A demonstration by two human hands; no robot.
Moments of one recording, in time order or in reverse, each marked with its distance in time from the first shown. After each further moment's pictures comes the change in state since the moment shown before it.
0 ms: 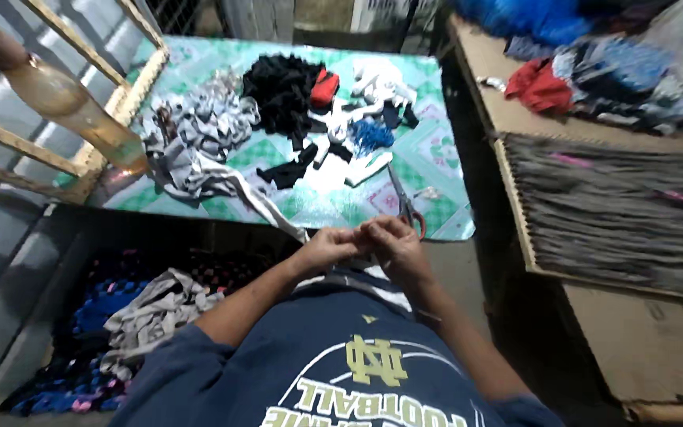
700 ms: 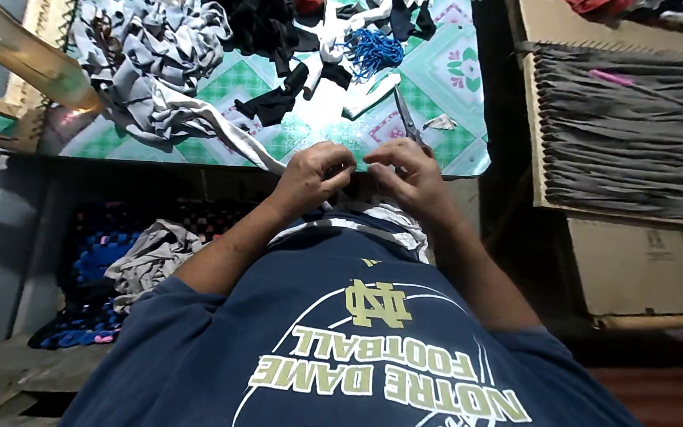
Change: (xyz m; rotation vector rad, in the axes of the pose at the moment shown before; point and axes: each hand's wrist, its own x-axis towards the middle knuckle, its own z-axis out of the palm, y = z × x) left_hand -0.003 0.007 -0.016 0.774 0.238 0.531; right_hand 0.003 -0.017 -0.018 -0.972 -0.137 -0.314
